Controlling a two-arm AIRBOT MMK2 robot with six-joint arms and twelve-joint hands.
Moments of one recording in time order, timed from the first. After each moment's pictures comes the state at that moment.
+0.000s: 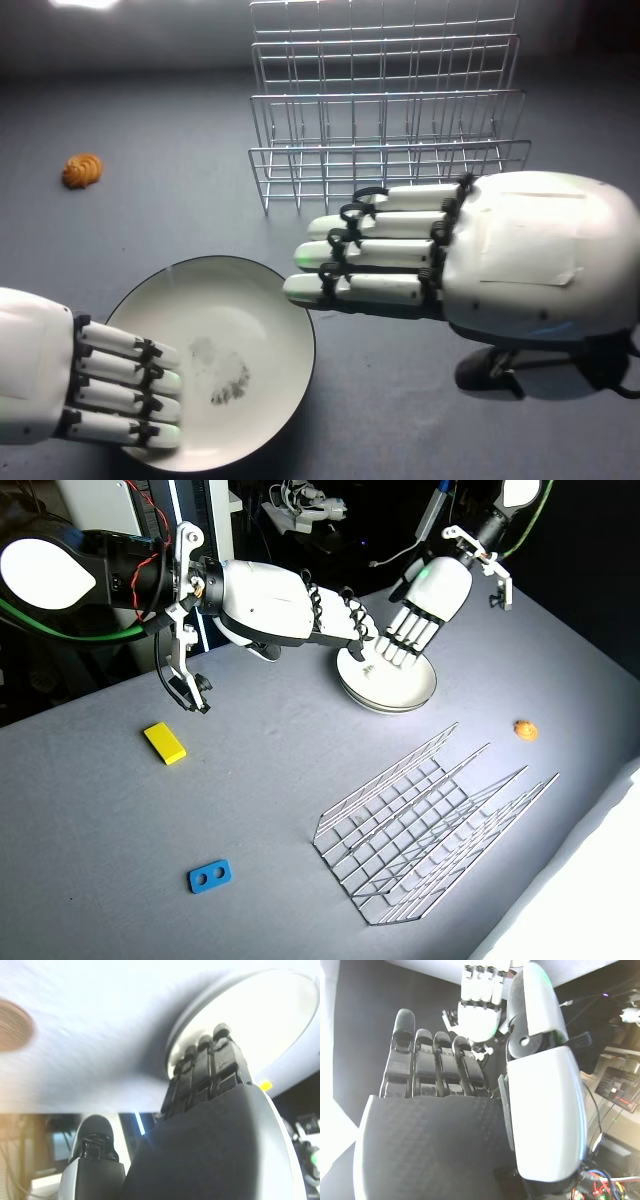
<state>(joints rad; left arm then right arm) 0.88 -0.76 1.15 1.70 -0.85 0.08 -0.46 -0.87 0.73 -0.50 0.44 -0.77</state>
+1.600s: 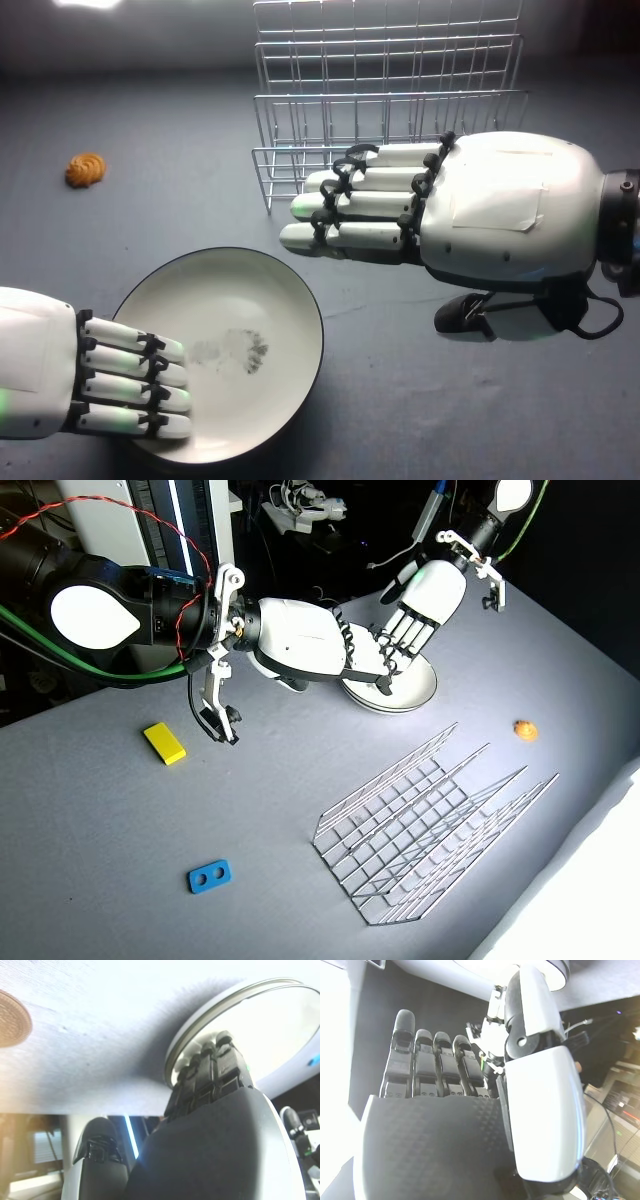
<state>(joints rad) 0.93 -0.77 1.15 1.66 -0.80 0.05 -0.43 -0.97 0.85 -0.44 0.42 -0.81</state>
